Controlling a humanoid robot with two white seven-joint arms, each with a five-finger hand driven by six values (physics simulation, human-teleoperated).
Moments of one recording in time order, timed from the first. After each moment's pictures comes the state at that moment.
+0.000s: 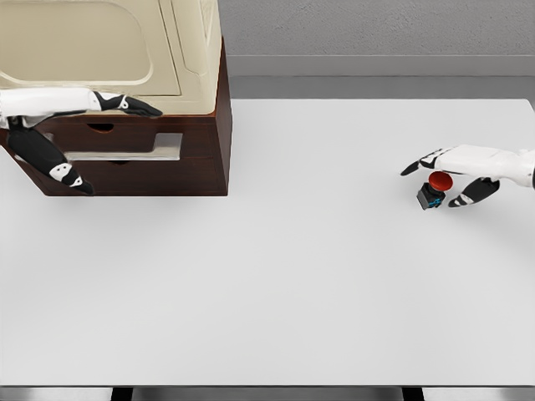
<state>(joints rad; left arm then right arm) -1.24 1.25 -1.24 -1.77 0.61 -0.19 -0.61 -0.71 -0.86 0.71 -1.12 0.20 -0.61 0.61</state>
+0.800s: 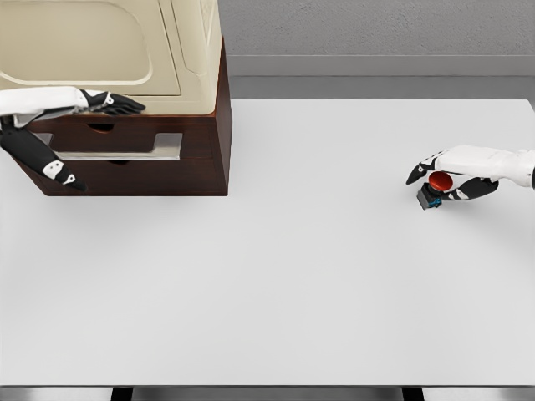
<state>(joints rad) -1.10 1.25 -1.06 -1.77 0.60 -0.05 -0.61 -0.71 -0.86 0.71 -1.13 0.20 -0.61 0.61</state>
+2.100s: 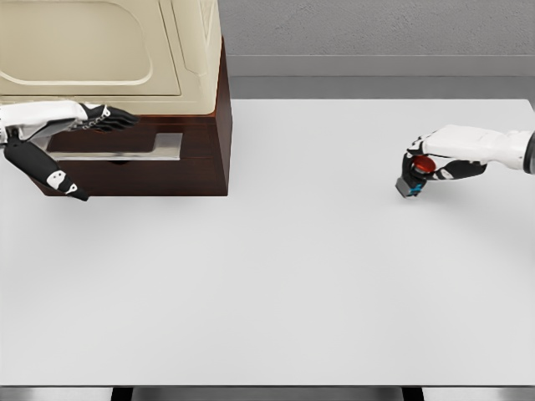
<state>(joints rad) -0.96 1.24 -0.95 -1.76 0.60 0.07 -0.61 -0.76 -0.85 0.70 -1.20 0.20 -0.61 0.61</state>
